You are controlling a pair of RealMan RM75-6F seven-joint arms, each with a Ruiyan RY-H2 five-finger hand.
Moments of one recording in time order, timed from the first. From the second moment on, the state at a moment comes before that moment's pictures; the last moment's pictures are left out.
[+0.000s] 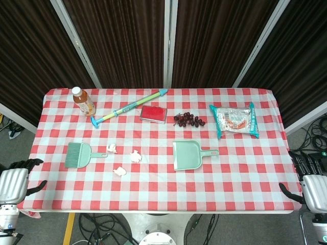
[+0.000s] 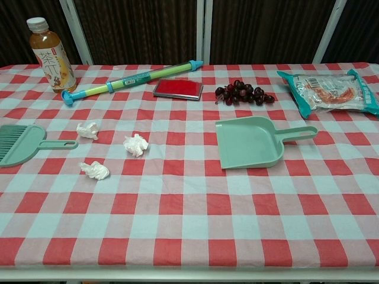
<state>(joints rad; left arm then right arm) -0.07 -1.17 -0.02 -1.66 1.43 1.49 0.15 0.03 -1.04 0.02 -1.61 -1.58 1.53 0.18</state>
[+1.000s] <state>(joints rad) -0.45 -1.37 -0.16 -1.47 1.32 1.04 0.25 0.05 -0.99 0.04 -1.65 -1.60 1.55 0.15</state>
